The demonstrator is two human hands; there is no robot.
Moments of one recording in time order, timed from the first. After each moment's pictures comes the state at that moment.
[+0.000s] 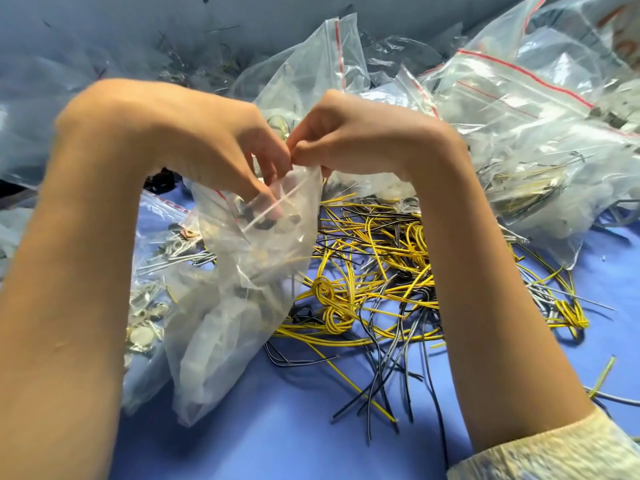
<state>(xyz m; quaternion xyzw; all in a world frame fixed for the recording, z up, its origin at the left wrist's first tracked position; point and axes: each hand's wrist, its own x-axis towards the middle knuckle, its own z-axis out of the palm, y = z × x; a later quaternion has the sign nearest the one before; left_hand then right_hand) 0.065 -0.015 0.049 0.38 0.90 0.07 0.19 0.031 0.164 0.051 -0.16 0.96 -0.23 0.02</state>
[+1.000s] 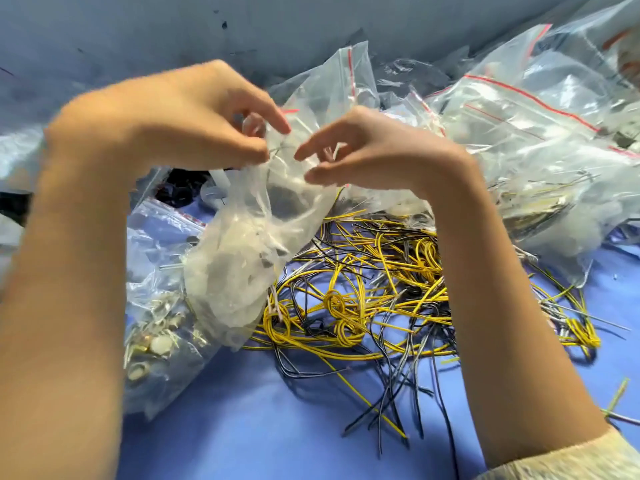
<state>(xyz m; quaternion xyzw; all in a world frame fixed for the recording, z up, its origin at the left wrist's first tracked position) 0.018 -0.022 0.079 0.31 0.92 0.25 -0.03 0.034 0.170 0.058 -0.17 0.96 -0.24 -0.02</state>
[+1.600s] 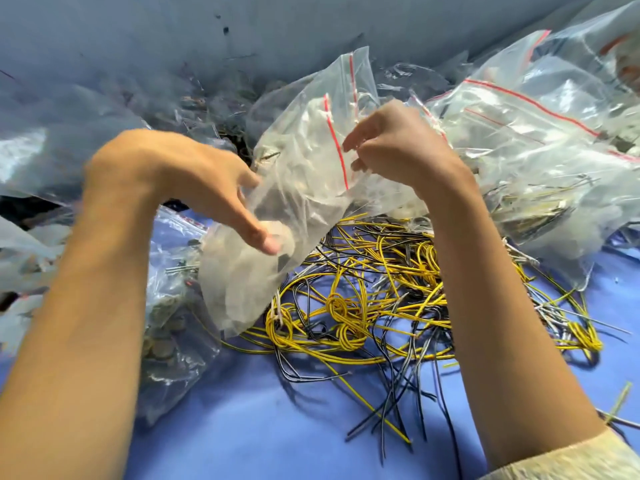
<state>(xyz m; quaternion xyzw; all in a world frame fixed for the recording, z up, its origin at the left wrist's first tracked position) -0.010 -0.023 0.057 0.26 0.94 -0.02 0.22 0.016 0.186 0.044 0.05 0.95 -0.28 -0.14</state>
